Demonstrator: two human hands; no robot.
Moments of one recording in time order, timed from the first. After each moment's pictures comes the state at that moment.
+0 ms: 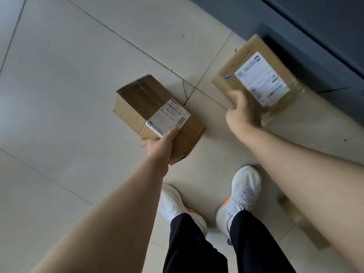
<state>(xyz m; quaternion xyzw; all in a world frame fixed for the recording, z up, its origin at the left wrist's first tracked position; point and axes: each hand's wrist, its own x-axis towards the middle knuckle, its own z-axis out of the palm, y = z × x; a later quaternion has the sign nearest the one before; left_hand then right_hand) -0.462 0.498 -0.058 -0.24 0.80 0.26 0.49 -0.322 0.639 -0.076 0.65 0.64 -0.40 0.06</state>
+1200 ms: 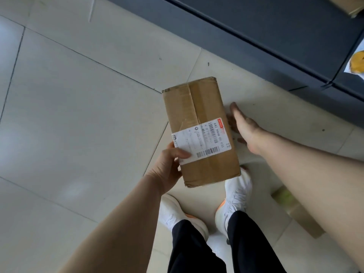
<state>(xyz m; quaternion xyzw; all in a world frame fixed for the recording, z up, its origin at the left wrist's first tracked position) -0.429 0.514 -0.026 -0.09 0.58 0.33 0.74 -0.259 0.655 -0.050 0.71 0.30 -0.62 0.10</state>
